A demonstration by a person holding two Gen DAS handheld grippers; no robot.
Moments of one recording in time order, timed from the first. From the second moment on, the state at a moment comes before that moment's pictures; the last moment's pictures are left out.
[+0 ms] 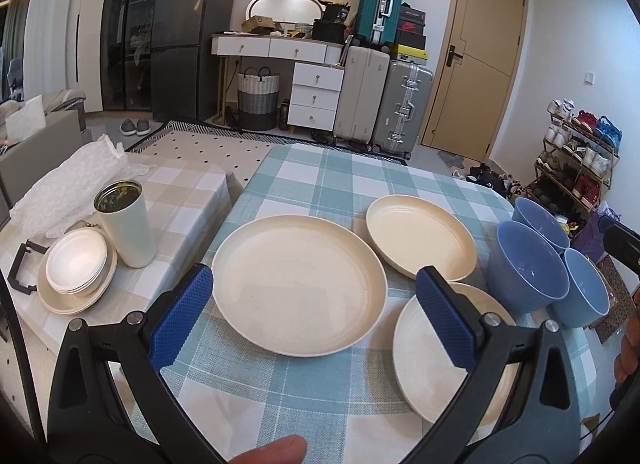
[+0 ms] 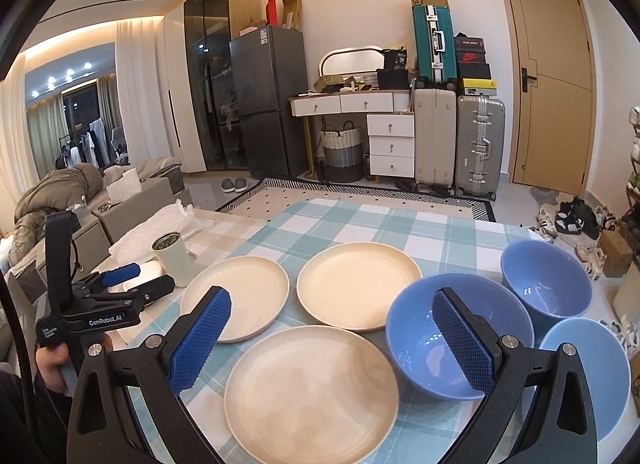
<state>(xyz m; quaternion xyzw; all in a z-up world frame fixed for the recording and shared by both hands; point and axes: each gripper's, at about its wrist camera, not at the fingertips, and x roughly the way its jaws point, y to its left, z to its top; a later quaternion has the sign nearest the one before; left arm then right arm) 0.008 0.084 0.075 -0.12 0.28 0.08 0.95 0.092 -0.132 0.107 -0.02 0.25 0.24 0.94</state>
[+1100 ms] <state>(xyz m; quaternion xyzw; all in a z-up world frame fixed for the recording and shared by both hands) 0.069 0.161 0.010 -0.14 0.37 0.15 0.91 0.190 -0.018 0.049 -0.04 0.35 0.26 0.90</state>
